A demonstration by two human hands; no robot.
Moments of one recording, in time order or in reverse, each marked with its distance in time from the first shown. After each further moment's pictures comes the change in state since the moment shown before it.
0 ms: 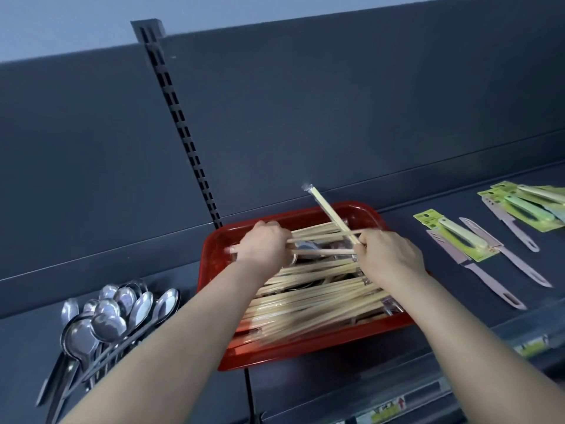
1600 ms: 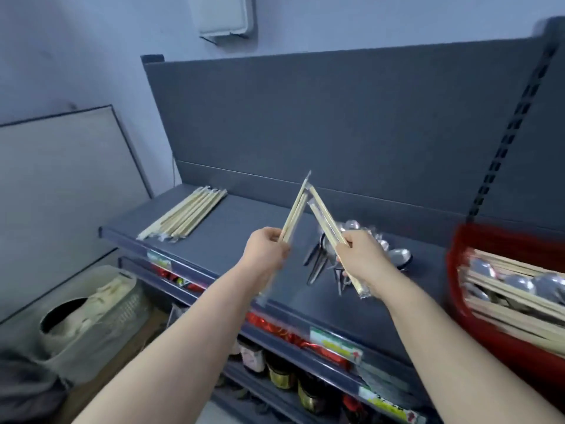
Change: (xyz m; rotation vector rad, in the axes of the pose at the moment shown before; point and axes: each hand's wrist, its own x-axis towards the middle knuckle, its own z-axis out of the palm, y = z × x) left_hand -0.317 -0.199 -0.065 -1.078 0.556 -0.972; right_hand -0.165 -0.315 0.042 0.595 -0.468 -0.636
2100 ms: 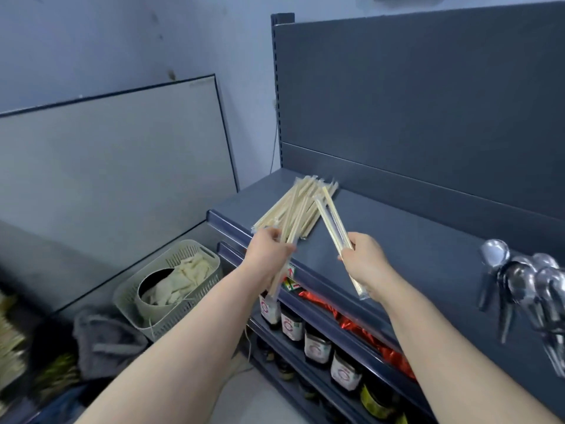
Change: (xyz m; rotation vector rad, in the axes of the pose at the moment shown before) left_hand 0.080 -0.088 -0.257 0.185 0.241 -0.148; right_hand 0.058 -0.172 0.234 0.065 -0.214 -0.051
